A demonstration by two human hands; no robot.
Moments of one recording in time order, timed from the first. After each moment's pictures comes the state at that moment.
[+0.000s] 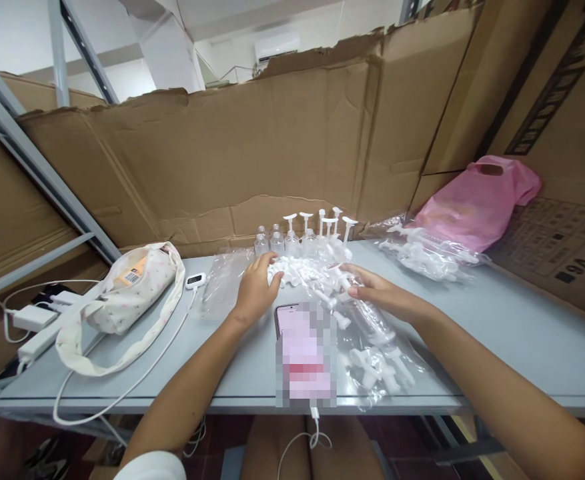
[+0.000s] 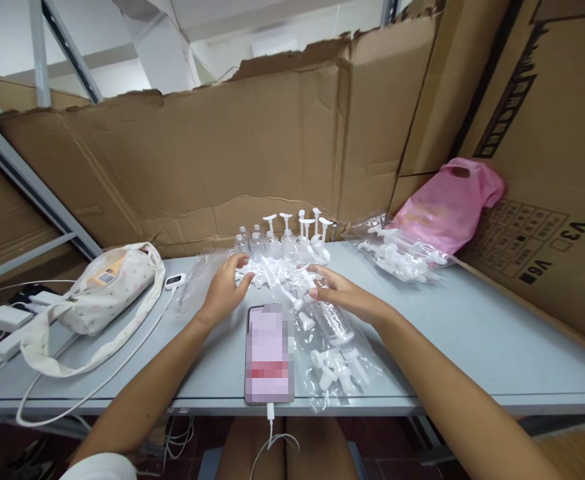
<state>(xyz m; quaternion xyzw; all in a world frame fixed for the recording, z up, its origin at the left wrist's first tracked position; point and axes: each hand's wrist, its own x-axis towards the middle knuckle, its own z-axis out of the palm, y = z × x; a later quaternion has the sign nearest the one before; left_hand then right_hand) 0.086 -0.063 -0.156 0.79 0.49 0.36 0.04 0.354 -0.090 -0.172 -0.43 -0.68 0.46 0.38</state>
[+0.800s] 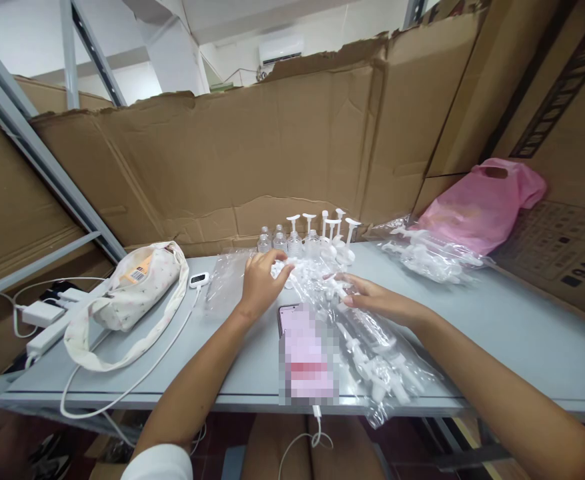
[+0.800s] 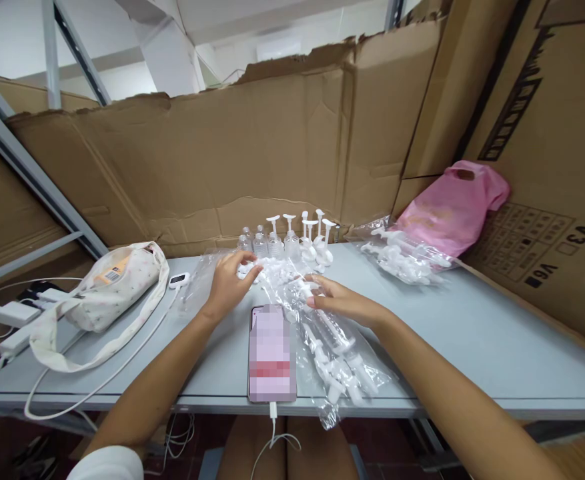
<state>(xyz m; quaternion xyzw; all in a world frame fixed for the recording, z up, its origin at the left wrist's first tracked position) 0.092 -0.063 -0.143 0.78 0.47 0.41 -0.01 0.343 -0.096 -0.165 -0.44 -0.70 0.50 0.28</state>
